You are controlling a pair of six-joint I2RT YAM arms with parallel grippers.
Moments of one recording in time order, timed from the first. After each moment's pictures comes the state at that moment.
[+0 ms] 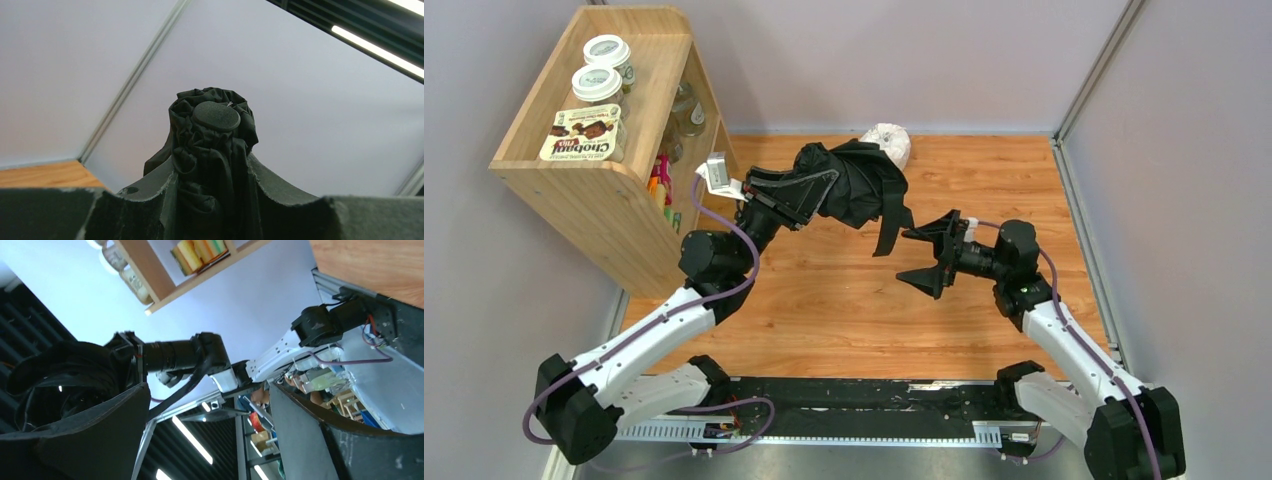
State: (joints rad) left arm -0.71 0.97 0.77 0.88 0.08 -0.83; right arm 0.27 0.95 0.53 0.23 -0.95 1.92
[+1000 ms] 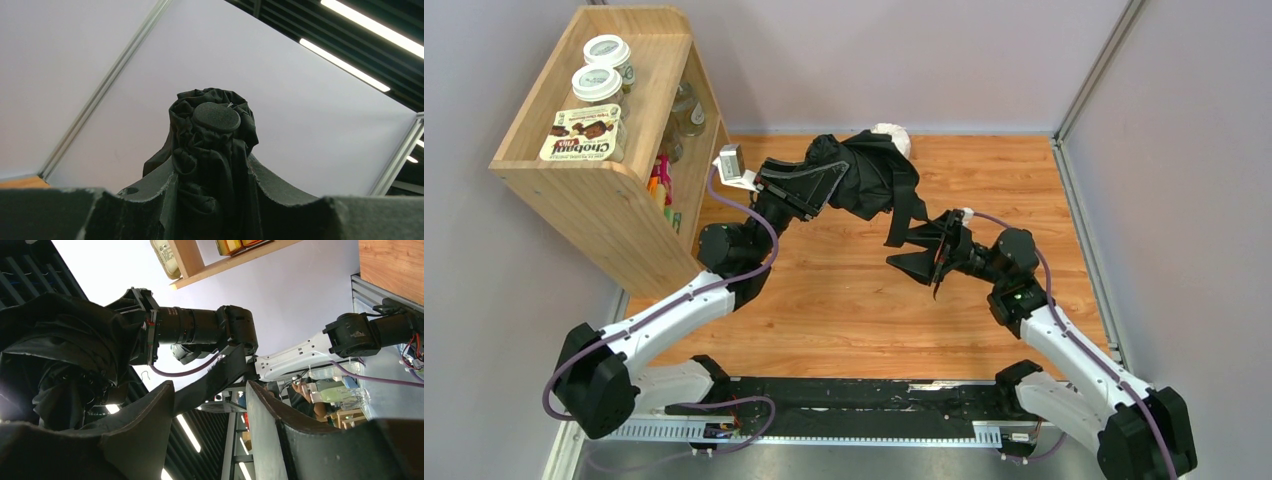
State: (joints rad) left arm -0.70 1.15 0.79 1.13 0.13 -0.94; right arm 0.42 0.91 0.52 0.48 -0.78 2.03
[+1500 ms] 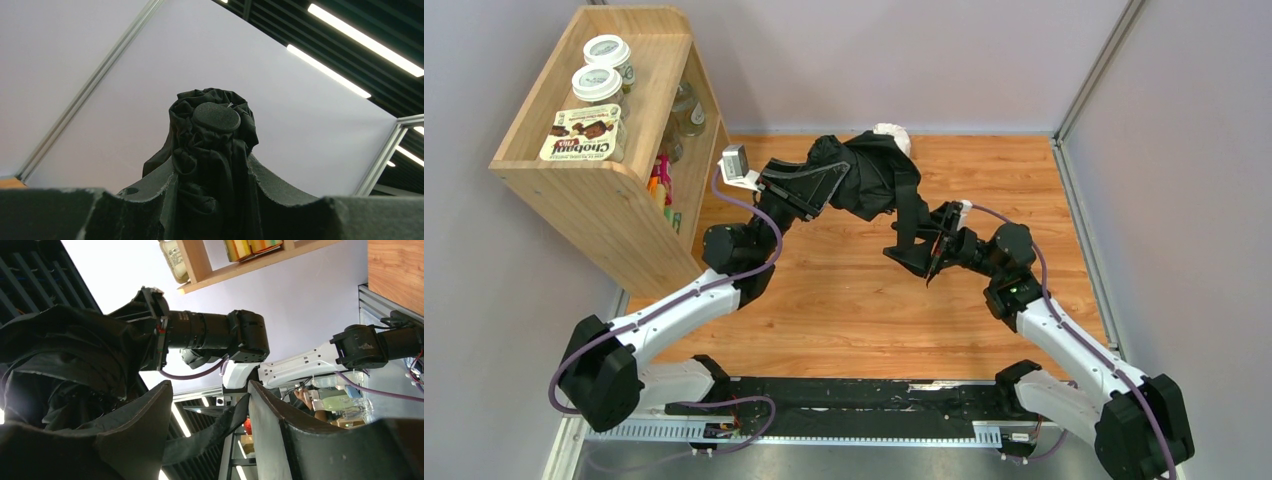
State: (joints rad) left arm -0.70 1.20 0.79 1.21 0.13 -1.01; right arm 0.43 0.98 0.55 0.55 -0.75 2.03
